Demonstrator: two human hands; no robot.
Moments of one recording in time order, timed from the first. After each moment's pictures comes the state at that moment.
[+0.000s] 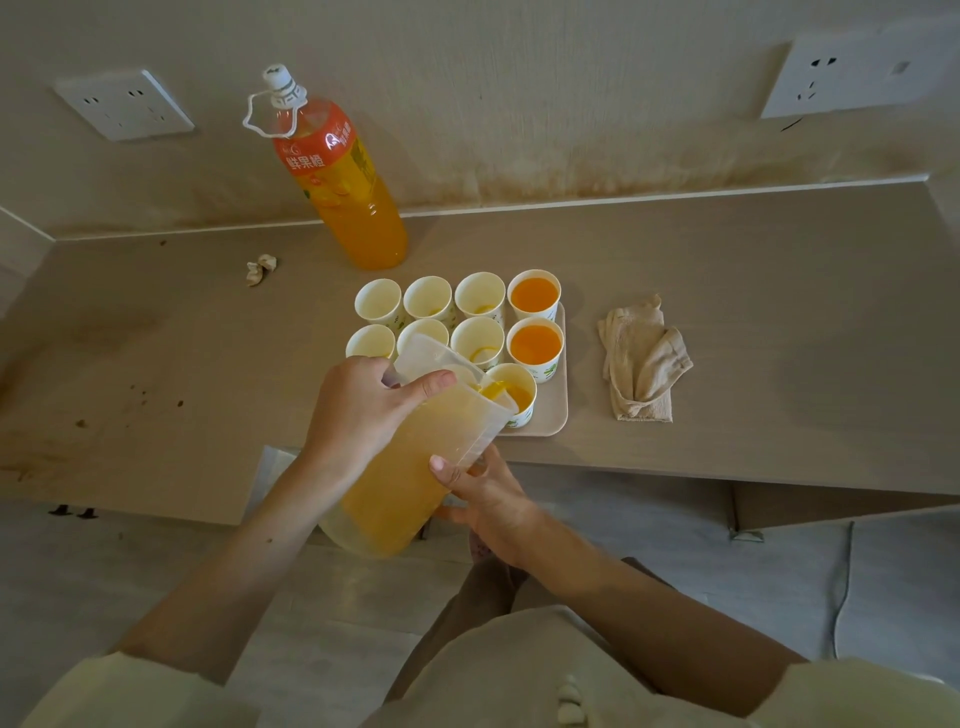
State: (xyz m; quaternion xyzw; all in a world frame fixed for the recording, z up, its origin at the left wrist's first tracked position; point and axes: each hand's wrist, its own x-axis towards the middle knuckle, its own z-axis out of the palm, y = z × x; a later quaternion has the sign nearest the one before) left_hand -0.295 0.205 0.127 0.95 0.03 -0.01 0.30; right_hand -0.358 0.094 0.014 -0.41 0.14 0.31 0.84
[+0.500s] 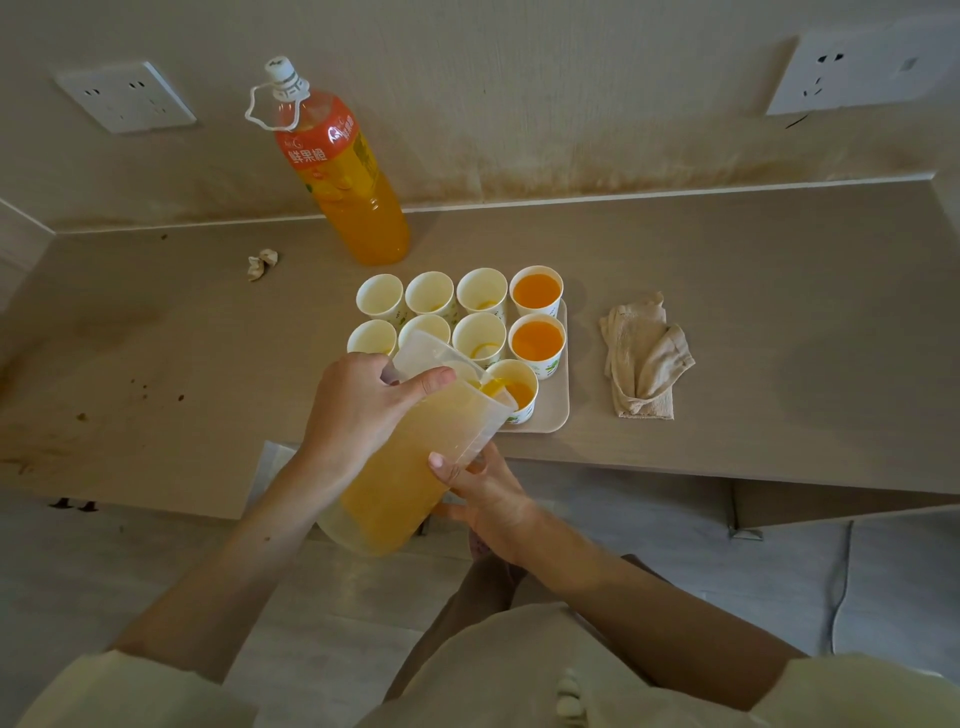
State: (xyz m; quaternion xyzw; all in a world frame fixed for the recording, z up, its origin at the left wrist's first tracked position) left_hand -0.297 0.208 0.127 0.95 0.03 -0.01 0.30; right_hand -0.360 0.097 0.014 -0.41 0.14 0.32 0.84
